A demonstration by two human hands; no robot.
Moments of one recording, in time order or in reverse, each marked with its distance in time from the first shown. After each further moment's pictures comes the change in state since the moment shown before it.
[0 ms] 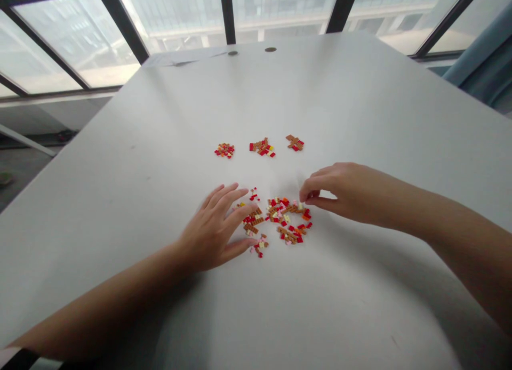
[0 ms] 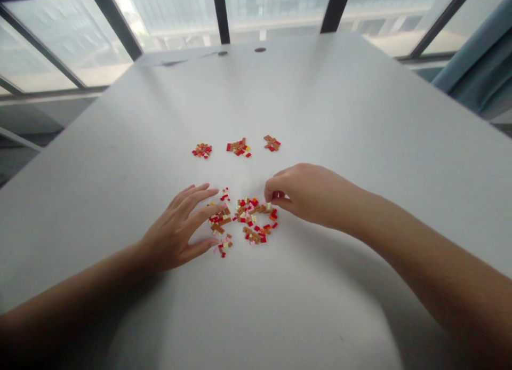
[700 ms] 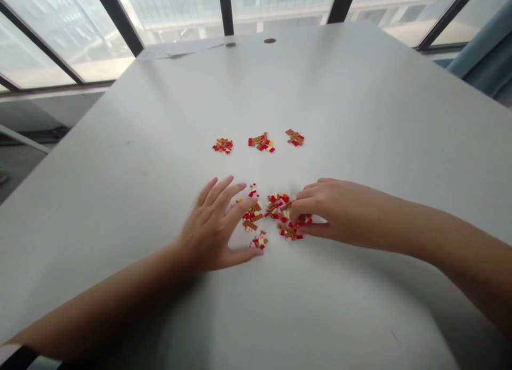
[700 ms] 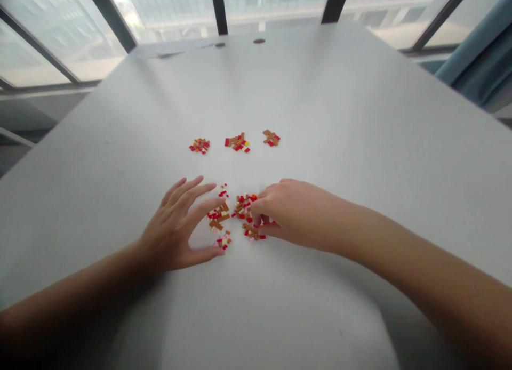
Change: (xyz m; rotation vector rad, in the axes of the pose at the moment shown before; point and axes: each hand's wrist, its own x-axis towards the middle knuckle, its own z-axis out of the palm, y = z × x) left_hand 0.011 0.006 -0.001 0.111 0.035 -0.018; right_hand 0.006 -0.029 -0.001 0.059 -0.161 -0.083
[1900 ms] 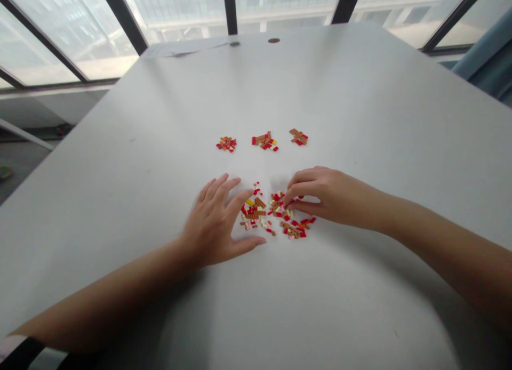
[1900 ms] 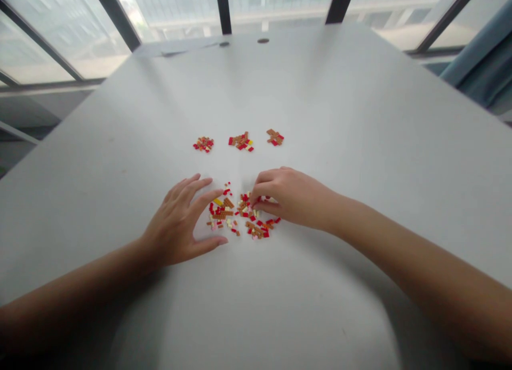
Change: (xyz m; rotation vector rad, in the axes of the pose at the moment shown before) left_hand -0.002 0.005 -0.003 0.040 -0.035 -0.152; right_hand 0.007 0.029 0.018 0.047 0.353 -0.166
